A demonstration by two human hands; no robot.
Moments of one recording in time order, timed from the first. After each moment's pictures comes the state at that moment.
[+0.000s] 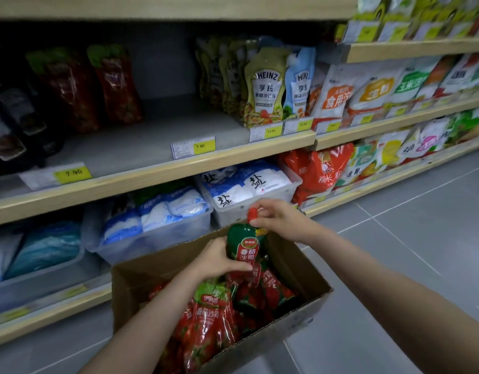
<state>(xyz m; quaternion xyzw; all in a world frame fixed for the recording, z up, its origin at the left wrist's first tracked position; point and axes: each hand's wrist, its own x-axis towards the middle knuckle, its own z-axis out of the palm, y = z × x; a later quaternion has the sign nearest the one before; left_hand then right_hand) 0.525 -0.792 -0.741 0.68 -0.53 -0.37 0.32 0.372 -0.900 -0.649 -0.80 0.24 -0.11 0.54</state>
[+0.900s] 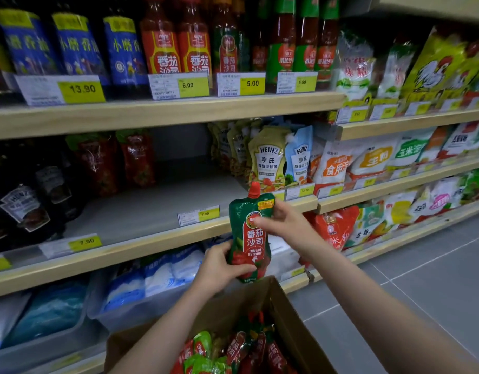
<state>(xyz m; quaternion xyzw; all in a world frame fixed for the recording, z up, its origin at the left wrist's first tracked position) 0.531 -0.845 -0.635 0.70 -0.46 -0.26 0.48 0.395 -0.948 -0.556 -0.71 0.24 -0.26 0.61</state>
